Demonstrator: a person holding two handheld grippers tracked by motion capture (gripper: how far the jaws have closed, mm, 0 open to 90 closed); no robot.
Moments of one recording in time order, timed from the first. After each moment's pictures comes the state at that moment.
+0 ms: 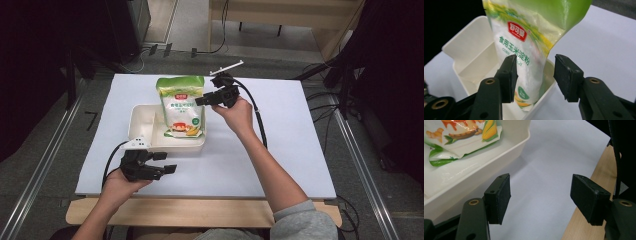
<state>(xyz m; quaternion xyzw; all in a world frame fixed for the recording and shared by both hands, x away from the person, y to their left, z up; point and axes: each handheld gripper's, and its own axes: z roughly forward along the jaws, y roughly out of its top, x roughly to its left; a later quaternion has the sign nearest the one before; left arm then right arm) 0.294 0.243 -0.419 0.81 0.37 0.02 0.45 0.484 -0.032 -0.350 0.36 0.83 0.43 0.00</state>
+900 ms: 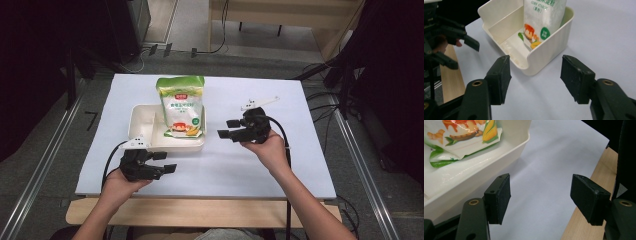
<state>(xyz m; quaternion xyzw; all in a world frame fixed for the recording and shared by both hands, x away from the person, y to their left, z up) 0.293 0.244 -0.418 0.81 0.38 0.02 0.46 0.384 -0.110 -0.373 0.32 0.83 0.47 0.01</state>
